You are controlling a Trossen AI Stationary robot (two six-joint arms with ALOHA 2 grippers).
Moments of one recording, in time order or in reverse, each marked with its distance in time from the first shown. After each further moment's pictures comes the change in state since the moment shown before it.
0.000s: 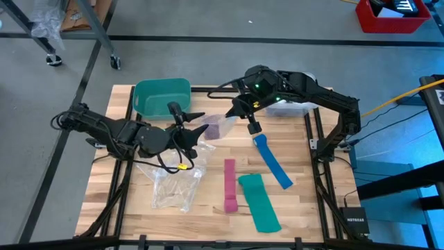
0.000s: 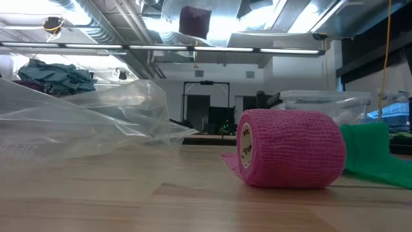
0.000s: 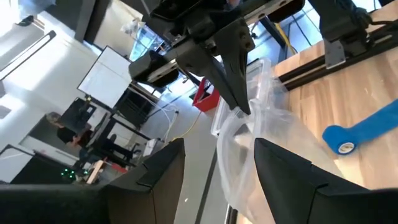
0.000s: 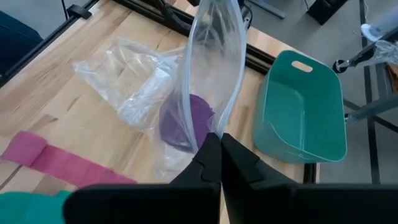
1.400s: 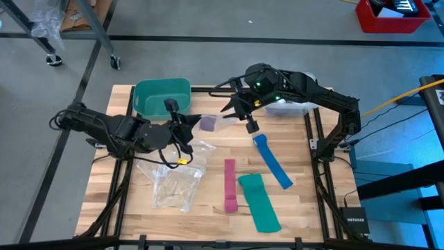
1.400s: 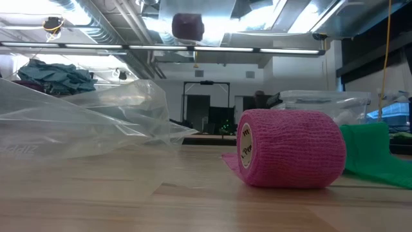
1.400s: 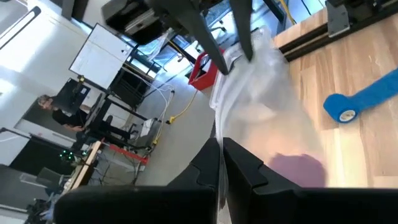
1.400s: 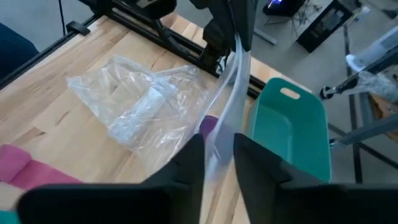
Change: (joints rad) left arm 0.030 -0.033 0.000 -0.185 0.005 -0.106; right arm 0.000 0.000 0.000 0.087 -0.026 -0.043
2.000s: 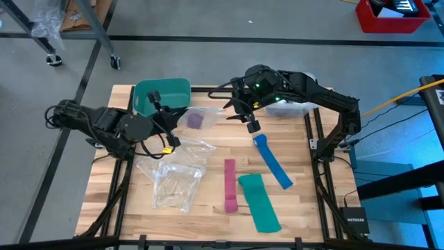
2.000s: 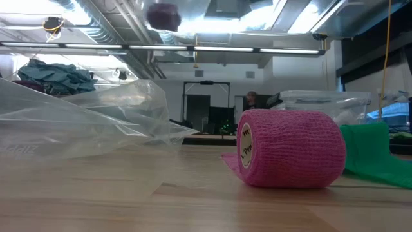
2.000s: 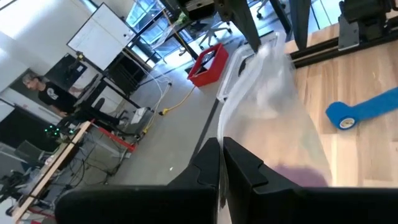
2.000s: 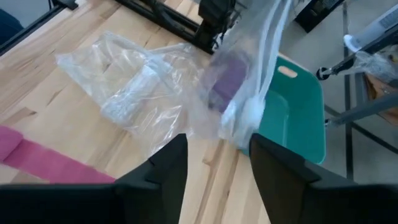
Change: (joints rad) left arm 0.000 -0.125 0.000 -0.131 -0.009 -0.166; right arm -0.001 0.000 0.001 -0.064 0.066 -0.017
